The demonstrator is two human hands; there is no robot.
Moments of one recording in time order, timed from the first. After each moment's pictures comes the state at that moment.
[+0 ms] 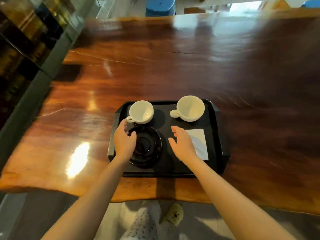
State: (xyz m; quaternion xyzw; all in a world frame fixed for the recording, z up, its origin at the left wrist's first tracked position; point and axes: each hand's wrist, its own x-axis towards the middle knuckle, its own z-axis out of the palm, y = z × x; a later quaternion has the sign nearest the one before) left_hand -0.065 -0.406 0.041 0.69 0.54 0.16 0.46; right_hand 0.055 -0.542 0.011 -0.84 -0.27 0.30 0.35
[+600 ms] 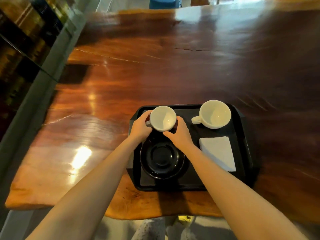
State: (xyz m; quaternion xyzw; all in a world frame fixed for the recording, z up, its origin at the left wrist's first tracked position) left_hand -0.025 -0.301 0.002 0.81 0.38 0.00 0.45; right_hand 0.058 -0.433 -0.009 -0.81 -0.20 0.32 0.45
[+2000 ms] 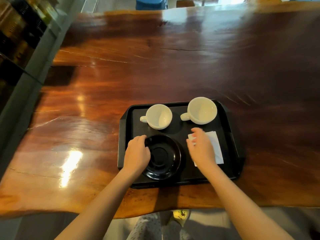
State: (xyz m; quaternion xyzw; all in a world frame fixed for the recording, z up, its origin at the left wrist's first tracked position) left_hand -0.074 -0.377 0.020 0.87 0.39 -0.05 0.30; right_hand 0.049 -0.530 0.019 -0.91 -0.14 0.21 0.32
